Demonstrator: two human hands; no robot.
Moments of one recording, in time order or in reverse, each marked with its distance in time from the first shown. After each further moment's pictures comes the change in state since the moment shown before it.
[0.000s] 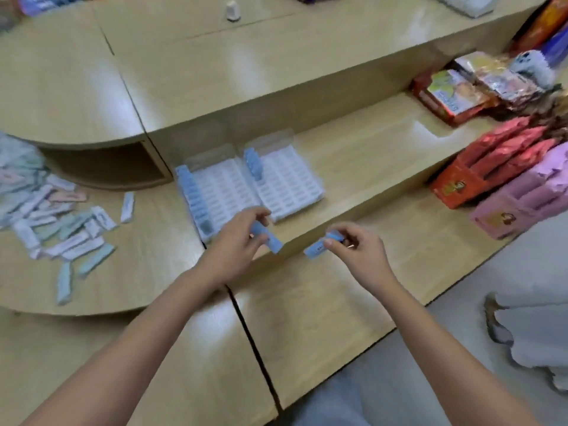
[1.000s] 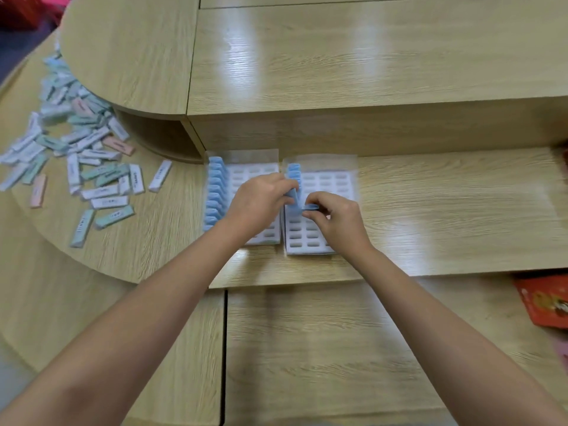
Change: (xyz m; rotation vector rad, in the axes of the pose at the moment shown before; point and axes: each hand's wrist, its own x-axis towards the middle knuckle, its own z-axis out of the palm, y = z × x) left_hand 0.133 -0.041 -0.006 0.480 0.349 -0.116; right_hand 0.210 -0.014 0.070 -0.246 -0.429 -0.612
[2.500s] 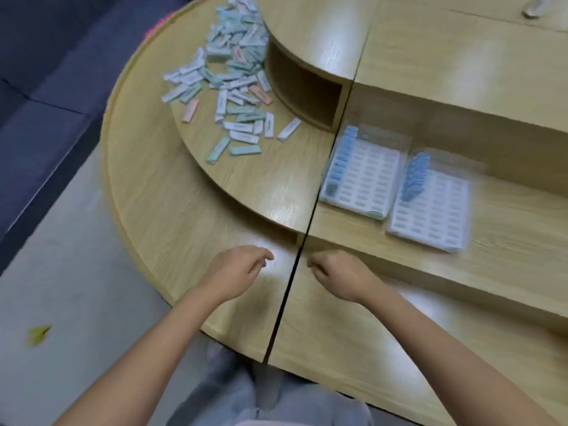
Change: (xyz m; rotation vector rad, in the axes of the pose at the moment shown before) left_hand -0.286 -0.034 -0.042 -0.162 -0.184 -0.560; right_hand -0.093 -0.104 0.095 -0.421 -0.886 -0.185
